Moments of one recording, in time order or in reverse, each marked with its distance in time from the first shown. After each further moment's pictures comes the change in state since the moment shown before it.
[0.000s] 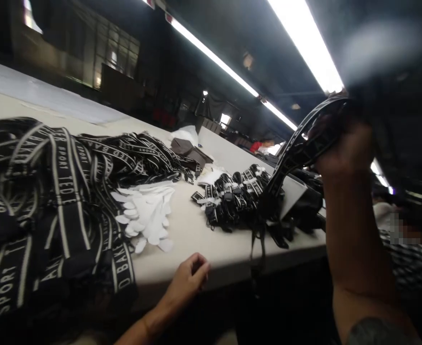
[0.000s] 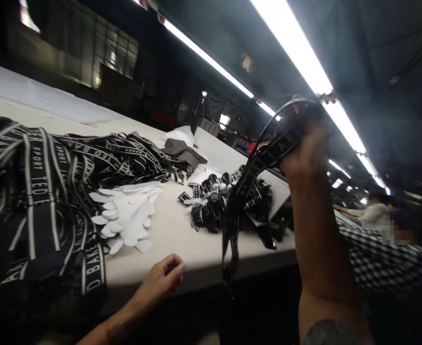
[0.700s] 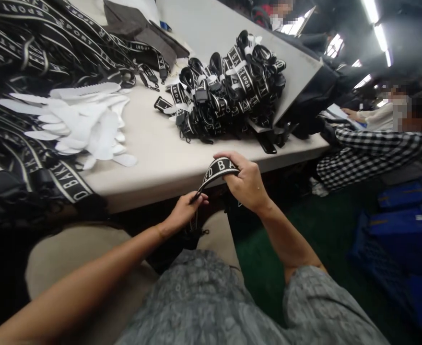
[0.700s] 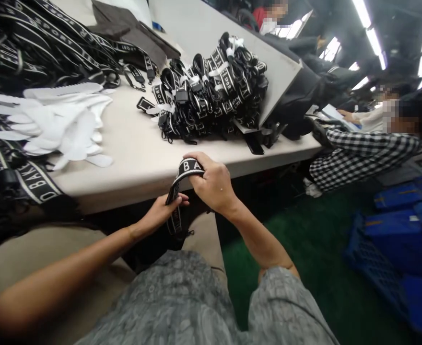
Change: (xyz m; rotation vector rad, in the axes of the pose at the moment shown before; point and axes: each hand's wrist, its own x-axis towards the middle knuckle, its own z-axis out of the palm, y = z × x) left_hand -0.023 -0.058 0.068 0.030 -0.081 -0.176; right_hand -0.295 0.071 -0.033 -0.701 -0.280 0.469
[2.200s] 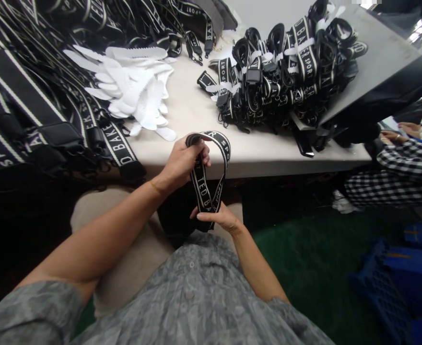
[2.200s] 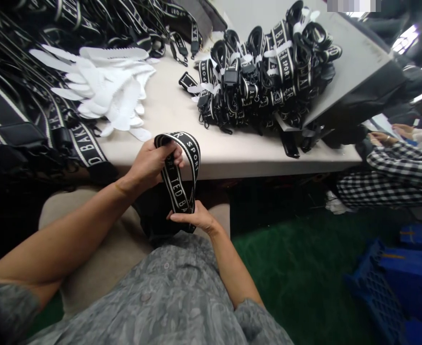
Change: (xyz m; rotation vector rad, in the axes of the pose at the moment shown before) left_hand 0.010 0.078 -0.063 -0.426 0.215 0.269; right_hand -0.089 0.049 0.138 0.871 -0.722 0.583
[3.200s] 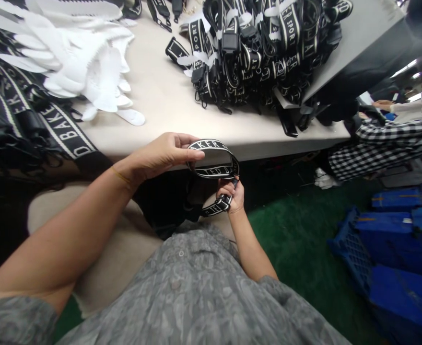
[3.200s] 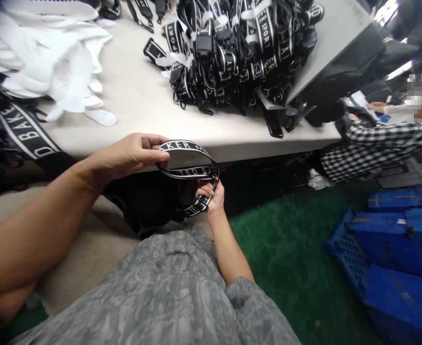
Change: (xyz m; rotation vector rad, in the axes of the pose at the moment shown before) left_hand -0.001 0.005 -0.005 0.224 -0.377 -0.409; right_hand -0.019 0.025 -0.067 1.380 0.318 -0.202
